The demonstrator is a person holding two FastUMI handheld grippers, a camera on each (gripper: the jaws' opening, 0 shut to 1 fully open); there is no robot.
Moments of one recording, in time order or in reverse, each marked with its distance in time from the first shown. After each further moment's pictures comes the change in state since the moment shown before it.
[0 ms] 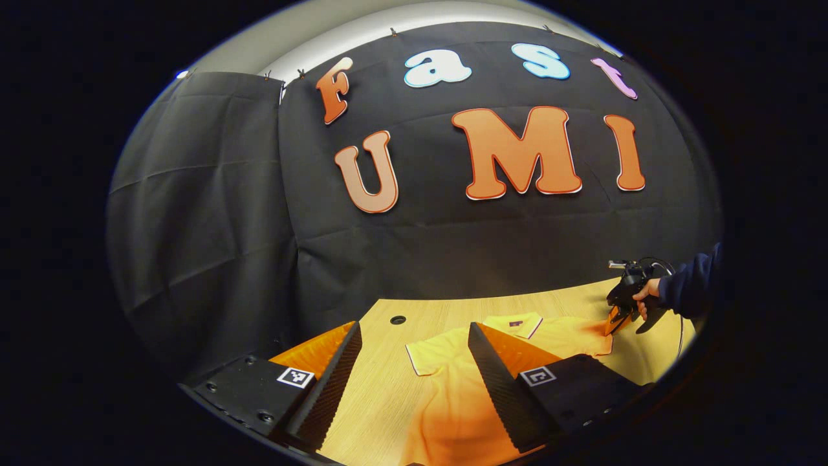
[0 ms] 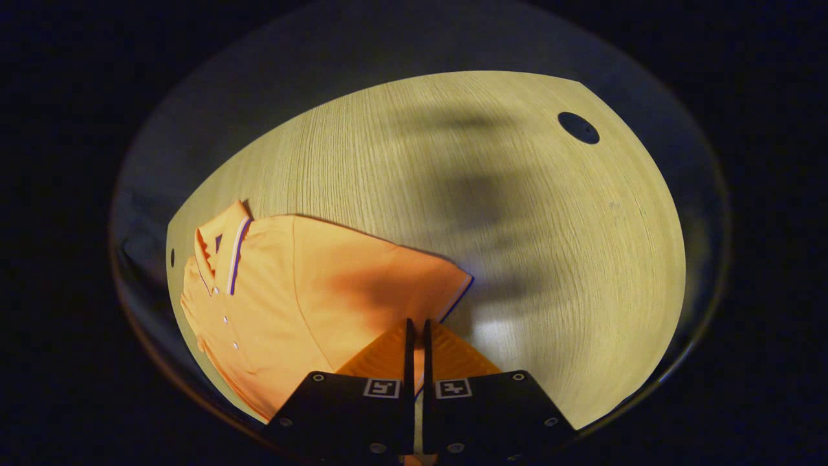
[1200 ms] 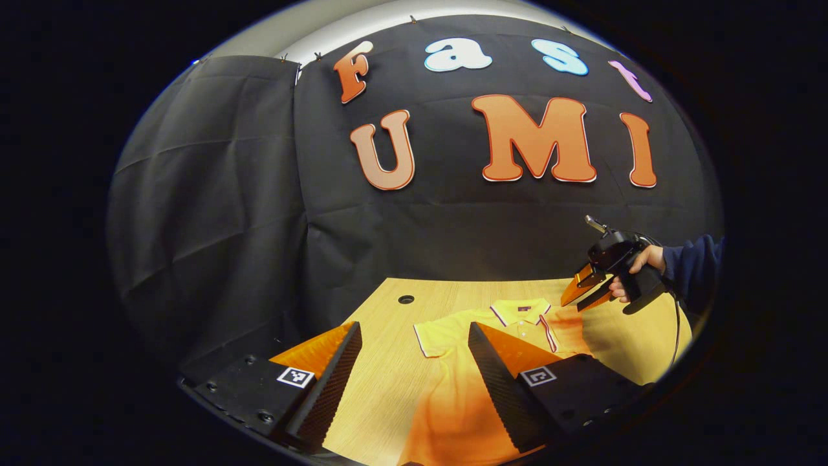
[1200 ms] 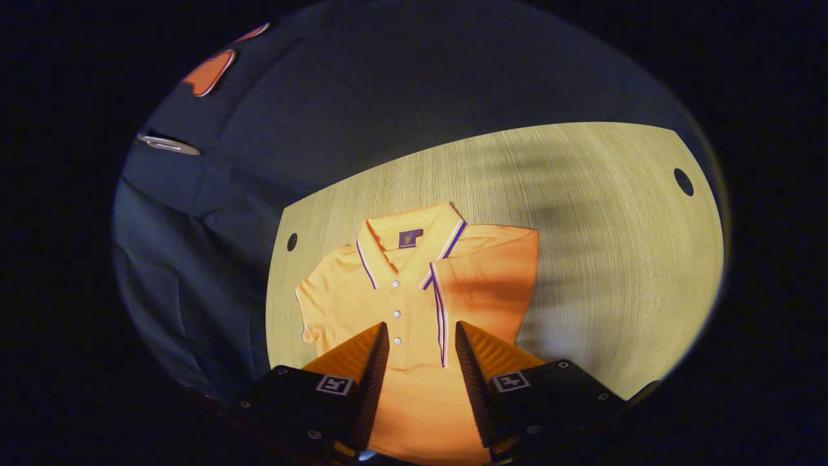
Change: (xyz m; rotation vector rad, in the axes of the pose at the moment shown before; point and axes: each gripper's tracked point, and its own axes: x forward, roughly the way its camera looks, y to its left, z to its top) left arm 0.002 0.022 -0.041 -0.058 0.093 0.020; right arm -0.088 0.185 -0.018 -0.181 -0.075 0.386
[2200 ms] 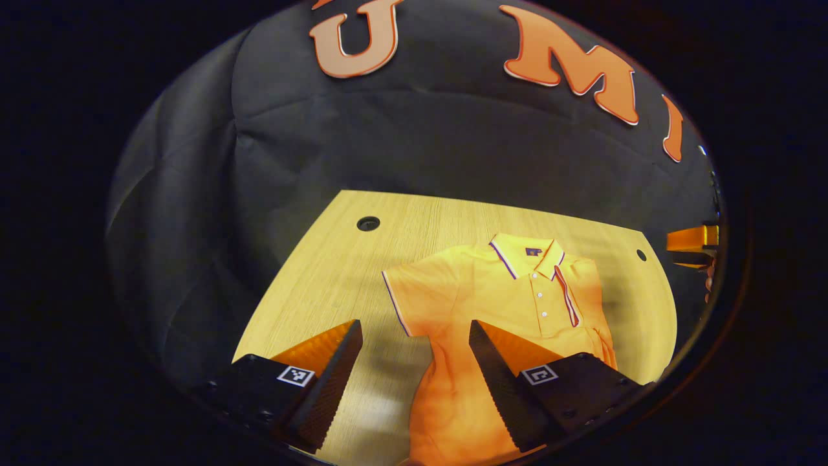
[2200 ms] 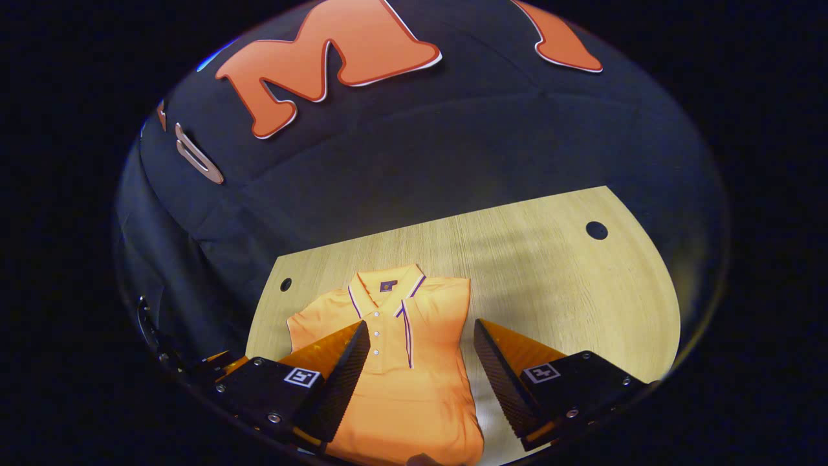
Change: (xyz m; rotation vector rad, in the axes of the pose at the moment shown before) left arm 0.208 -0.005 -0.096 -0.041 0.507 -0.221; right arm -0.133 -0.012 -0.006 -0.035 -0.412 -0.166
